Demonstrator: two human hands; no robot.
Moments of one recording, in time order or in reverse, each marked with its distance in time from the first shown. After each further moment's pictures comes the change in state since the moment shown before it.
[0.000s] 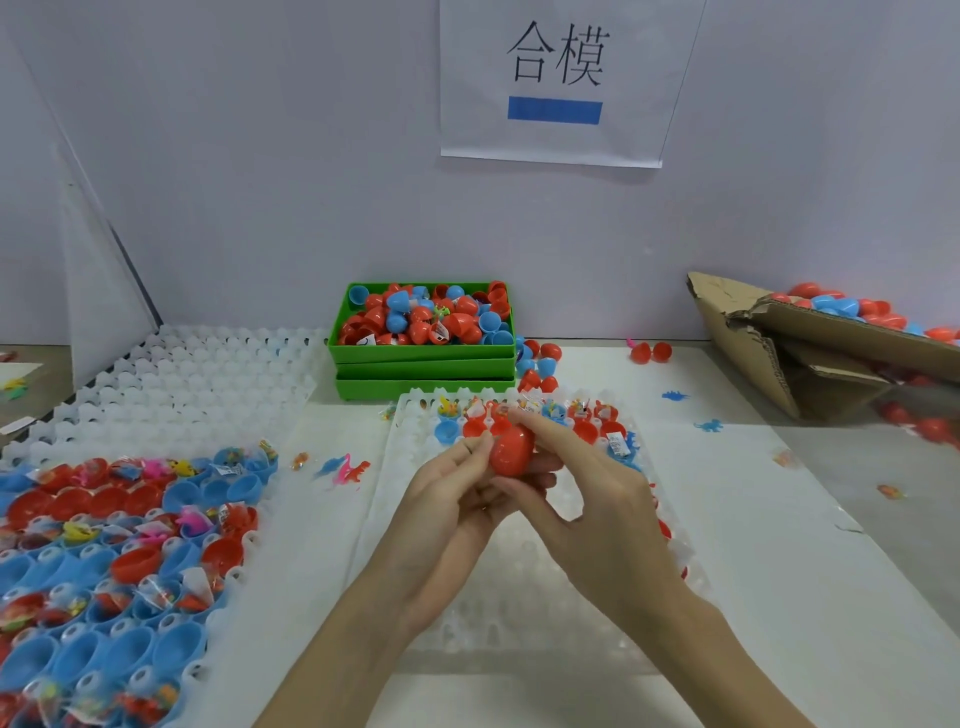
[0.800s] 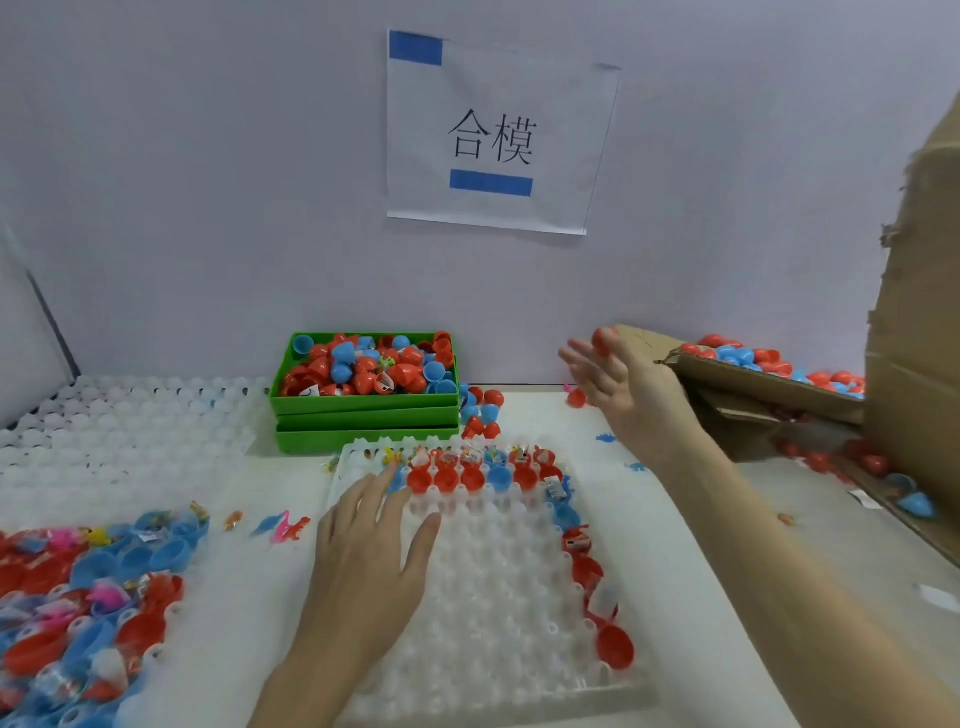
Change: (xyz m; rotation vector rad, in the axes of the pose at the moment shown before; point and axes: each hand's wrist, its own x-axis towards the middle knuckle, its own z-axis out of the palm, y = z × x) left_hand 0.019 -0.018 -0.038 1.718 0.265 0.246; right_hand 0.124 0.076 -0.086 1.041 0.307 0.823
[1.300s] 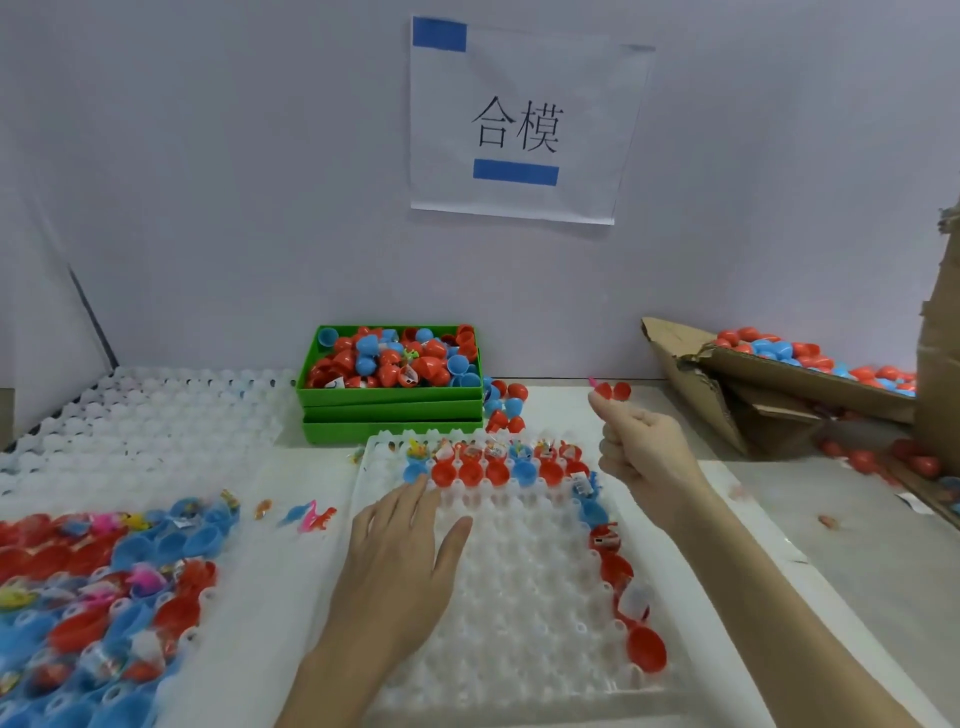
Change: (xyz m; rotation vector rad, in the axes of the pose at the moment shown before) left_hand 0.001 -0.006 0.011 0.100 -0.118 -0.026; right_hand -0.023 0.049 -0.012 -0.533 0.080 0.132
